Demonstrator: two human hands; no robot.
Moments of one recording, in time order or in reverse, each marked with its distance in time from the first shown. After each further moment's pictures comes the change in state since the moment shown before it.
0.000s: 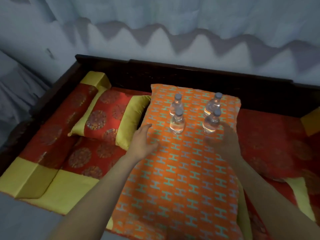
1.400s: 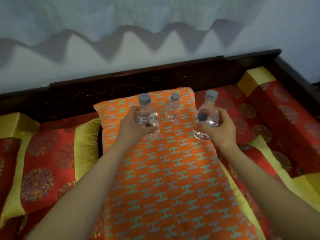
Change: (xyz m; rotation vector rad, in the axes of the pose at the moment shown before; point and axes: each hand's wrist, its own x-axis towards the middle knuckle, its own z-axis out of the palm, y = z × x) left_hand 0.174 0.078 0.016 -0.313 -0.250 0.276; right_hand 0.035 -0.014 -0.030 0.326 0.459 0.366
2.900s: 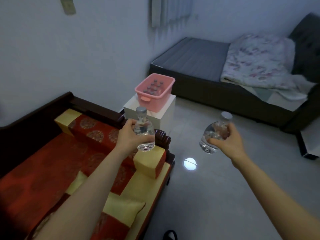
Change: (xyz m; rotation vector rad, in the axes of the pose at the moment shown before) left_hand -0.221 0.426 0.688 0.026 -0.663 0.369; right_hand -0.203 0.300 -0.773 0.061 0.788 0.343
